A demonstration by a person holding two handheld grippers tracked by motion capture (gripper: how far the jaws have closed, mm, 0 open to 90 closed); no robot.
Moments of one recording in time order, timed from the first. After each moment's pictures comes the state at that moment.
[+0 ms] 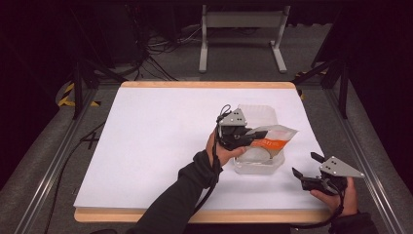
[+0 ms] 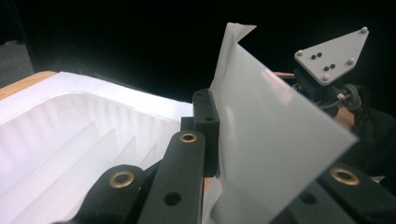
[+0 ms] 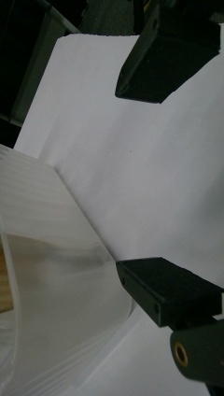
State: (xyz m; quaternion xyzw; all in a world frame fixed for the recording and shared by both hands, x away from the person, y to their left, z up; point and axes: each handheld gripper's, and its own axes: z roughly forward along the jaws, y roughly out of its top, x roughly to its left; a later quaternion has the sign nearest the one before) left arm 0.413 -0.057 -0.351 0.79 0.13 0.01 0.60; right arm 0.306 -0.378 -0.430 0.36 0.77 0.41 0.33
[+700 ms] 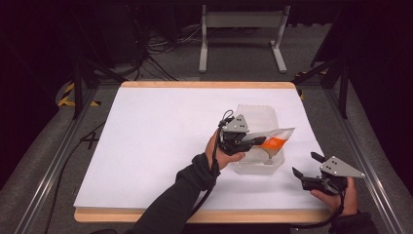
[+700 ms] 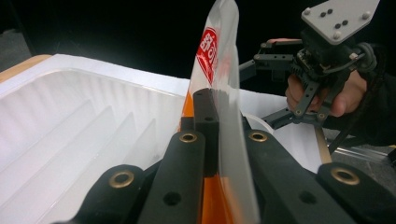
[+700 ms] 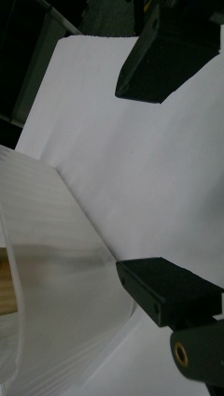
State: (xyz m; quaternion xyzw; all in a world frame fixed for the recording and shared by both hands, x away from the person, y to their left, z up) left arm 0.407 -0.062 -0.361 0.82 0.11 0.02 0.57; right arm 0.305 -0.379 -0.430 0.37 0.76 0.41 0.33
